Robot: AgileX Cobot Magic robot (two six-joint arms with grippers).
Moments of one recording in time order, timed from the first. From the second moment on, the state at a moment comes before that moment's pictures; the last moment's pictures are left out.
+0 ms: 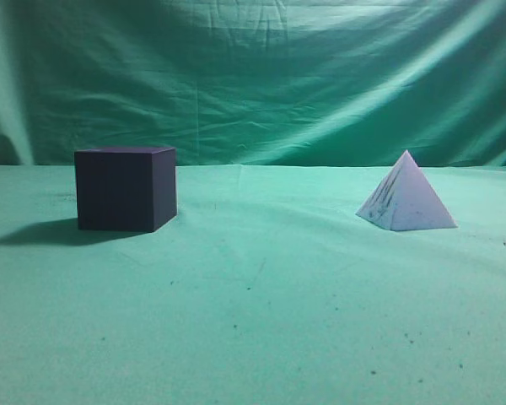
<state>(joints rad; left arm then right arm) -0.01 -0.02 0.02 -0.01 0.35 0.09 0.15 0.79 -0.69 0.32 0.73 -0.32</state>
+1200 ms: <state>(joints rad) -0.01 -0.02 0.02 -0.01 0.35 0.09 0.45 1.74 -1.13 0.06 0.75 0.00</state>
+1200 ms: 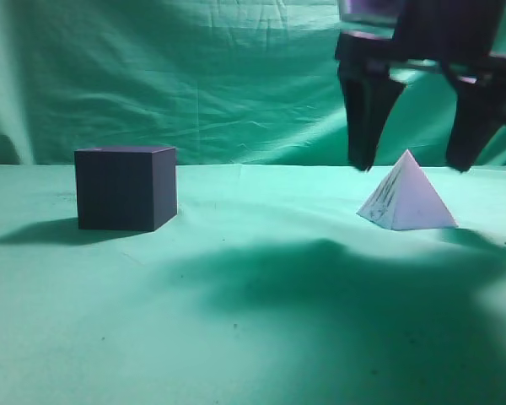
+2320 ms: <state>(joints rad) -0.01 -0.02 0.02 -0.01 0.35 0.09 0.45 1.88 -1.15 -0.05 0.67 0.01</state>
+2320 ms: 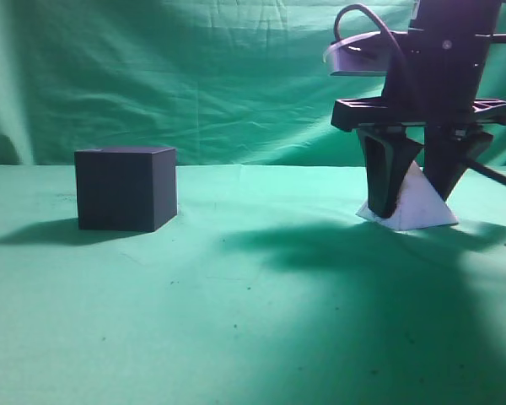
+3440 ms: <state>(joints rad) -0.01 -0.02 0.02 -0.01 0.35 0.09 0.48 1.78 -1.48 -0.07 1.02 -0.05</state>
